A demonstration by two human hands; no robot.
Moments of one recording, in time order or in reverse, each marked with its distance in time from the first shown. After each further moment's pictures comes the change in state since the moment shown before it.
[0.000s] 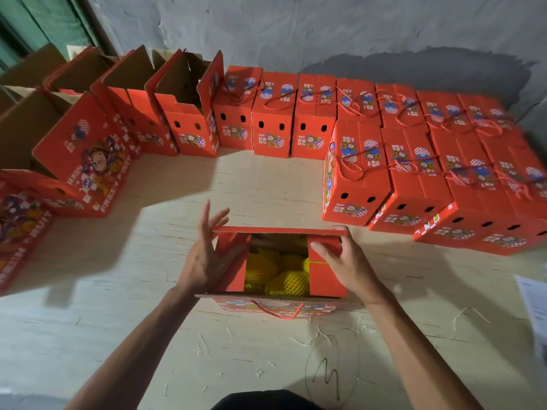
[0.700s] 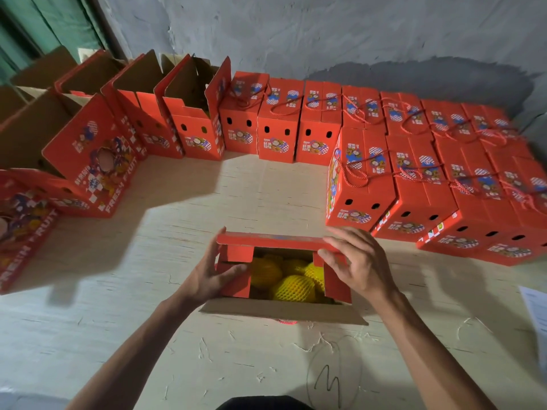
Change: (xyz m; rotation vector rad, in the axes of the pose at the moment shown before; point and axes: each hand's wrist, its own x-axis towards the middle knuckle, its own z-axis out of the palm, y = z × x) left_hand -0.024 -0.013 -0.009 -0.348 -0.267 -0.339; right_hand 0.008 -0.017 -0.017 -0.587 0.261 -0.650
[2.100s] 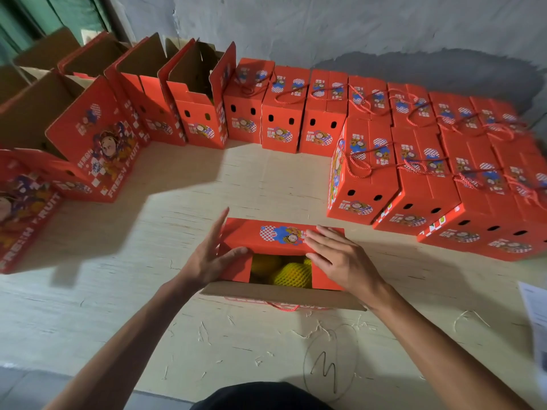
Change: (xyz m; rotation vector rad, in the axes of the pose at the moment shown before) left_hand 0.000 0.010 0.000 -0.015 0.044 -0.014; right_hand -0.017 -0.013 0.021 0.005 -0.197 -0.150
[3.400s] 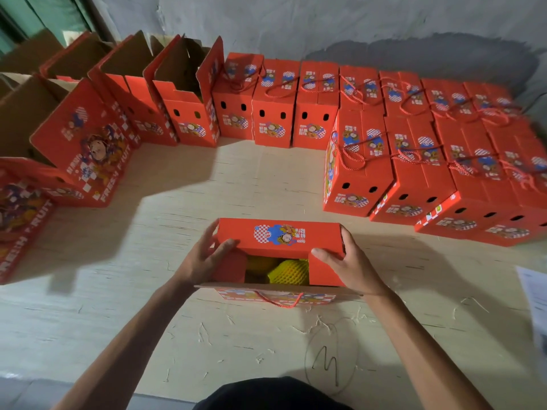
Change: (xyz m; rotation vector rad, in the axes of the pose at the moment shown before) left_hand 0.001 0.003 0.005 -0.107 0.004 -0.123; right_hand -0.020 -0.005 -0.007 0.793 -0.094 0.912
